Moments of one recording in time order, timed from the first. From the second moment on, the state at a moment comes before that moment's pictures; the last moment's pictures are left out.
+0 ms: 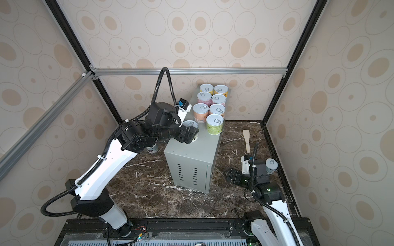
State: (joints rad) left arm -0.88 1.64 2.16 -1.04 -0.19 -0.14; right arm 0.13 0.66 0.70 -0.86 -0.30 0.45
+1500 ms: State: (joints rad) left arm -0.88 1.28 1.45 -0.50 -0.16 -0.25; right arm 0.13 0.66 0.69 -0.82 -0.30 0.48
